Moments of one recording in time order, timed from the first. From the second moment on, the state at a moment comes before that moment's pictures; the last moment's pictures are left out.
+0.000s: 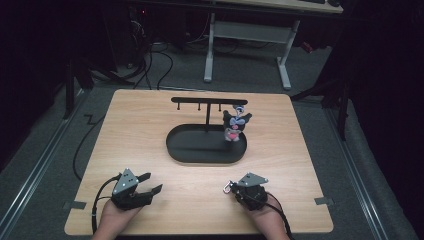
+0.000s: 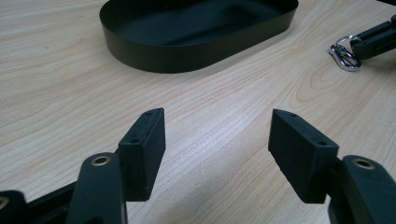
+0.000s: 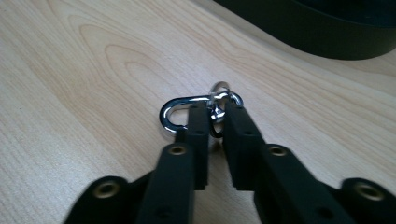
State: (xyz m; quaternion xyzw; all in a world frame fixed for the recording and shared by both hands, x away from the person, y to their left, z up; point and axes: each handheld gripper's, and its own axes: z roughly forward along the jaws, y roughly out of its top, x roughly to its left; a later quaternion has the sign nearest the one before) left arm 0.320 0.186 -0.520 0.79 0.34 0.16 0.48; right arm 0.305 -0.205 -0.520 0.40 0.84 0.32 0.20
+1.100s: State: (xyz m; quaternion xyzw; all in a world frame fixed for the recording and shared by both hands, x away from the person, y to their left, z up) left arm 0.321 0.180 -0.519 0.80 0.32 0.16 0.48; right arm 0.313 -0.244 -0.494 0.43 0.87 0.22 0.11
